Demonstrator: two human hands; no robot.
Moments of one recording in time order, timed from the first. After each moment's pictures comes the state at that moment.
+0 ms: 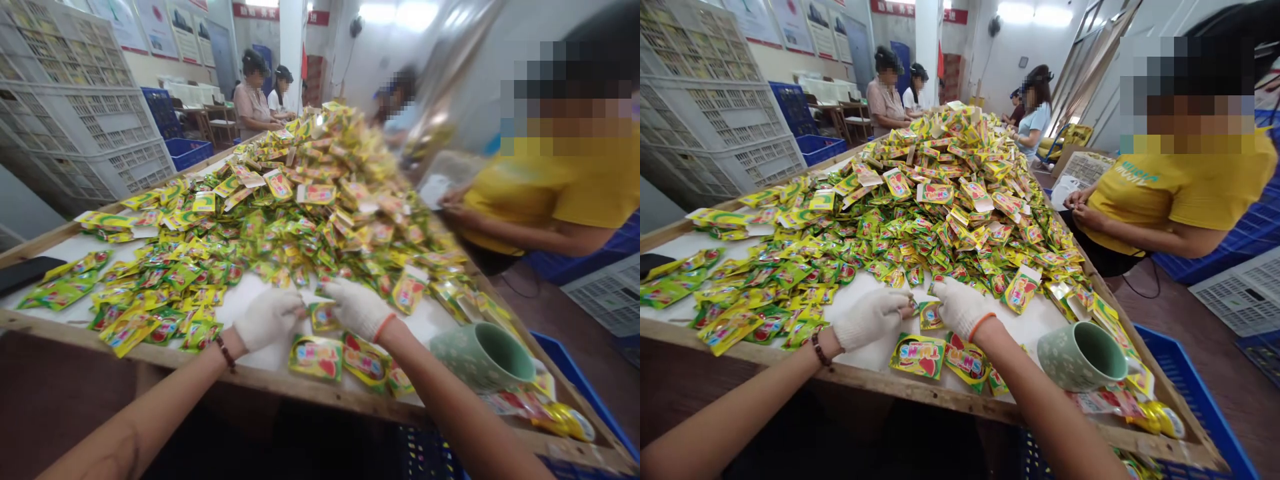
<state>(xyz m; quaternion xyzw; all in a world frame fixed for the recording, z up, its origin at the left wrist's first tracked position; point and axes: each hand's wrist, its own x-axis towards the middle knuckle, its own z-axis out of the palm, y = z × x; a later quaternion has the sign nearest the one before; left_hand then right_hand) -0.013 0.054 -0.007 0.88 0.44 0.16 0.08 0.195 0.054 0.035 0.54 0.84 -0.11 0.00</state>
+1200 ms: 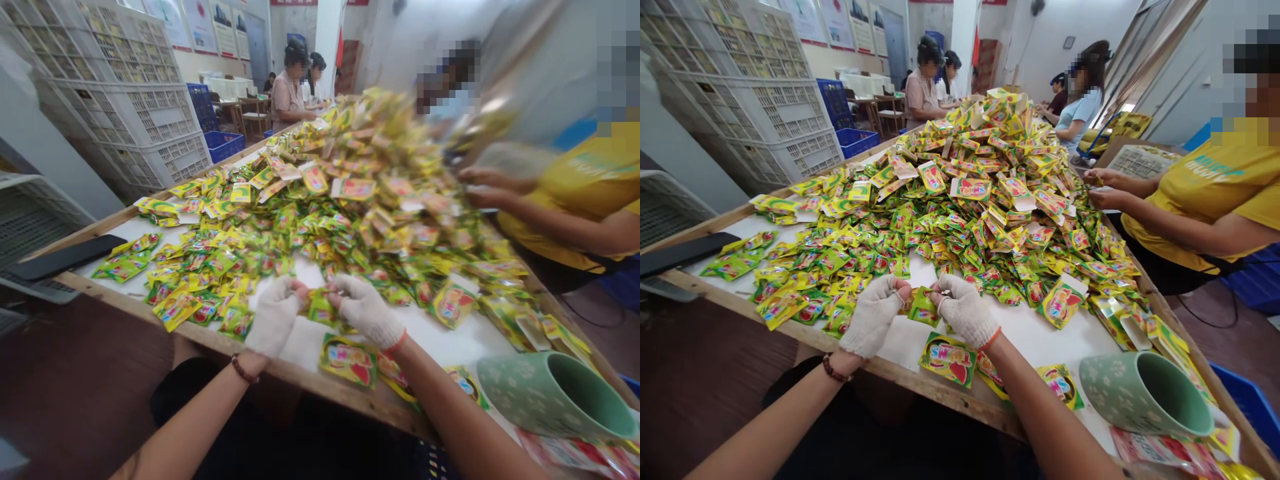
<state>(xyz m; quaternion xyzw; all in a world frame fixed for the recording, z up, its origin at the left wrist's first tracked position) -0.021 0.020 -0.008 0.49 0.56 0.53 0.41 0.145 0.052 0.013 0.47 0.68 -0.47 -0.31</state>
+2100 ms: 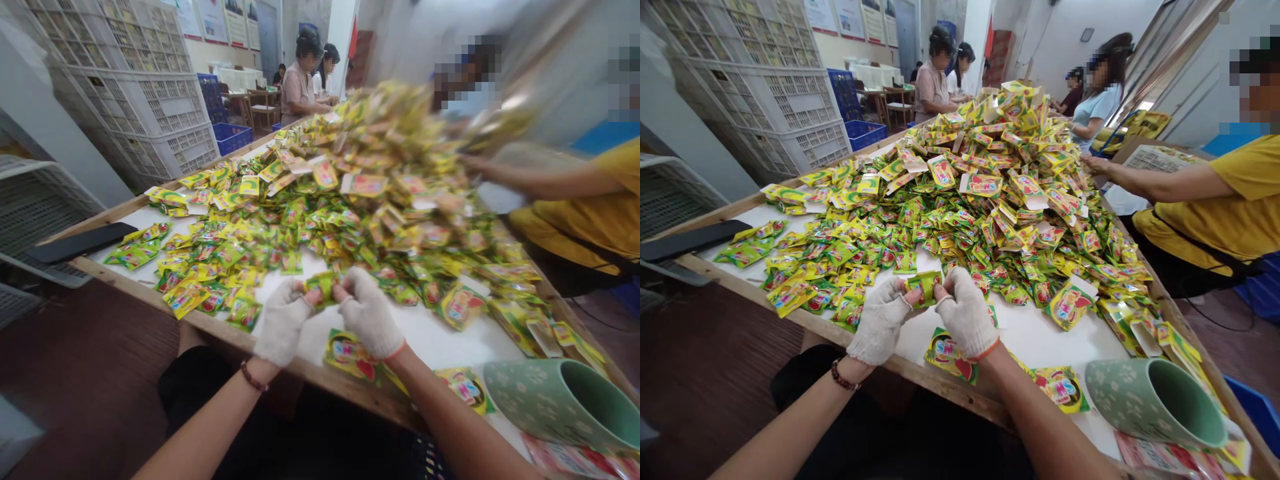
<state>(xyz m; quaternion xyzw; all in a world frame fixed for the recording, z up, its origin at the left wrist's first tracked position) -0.002 0.003 -0.010 0.31 0.44 0.62 0.57 0.134 0.037 0.015 0.49 0.69 -0.37 -0.39</state>
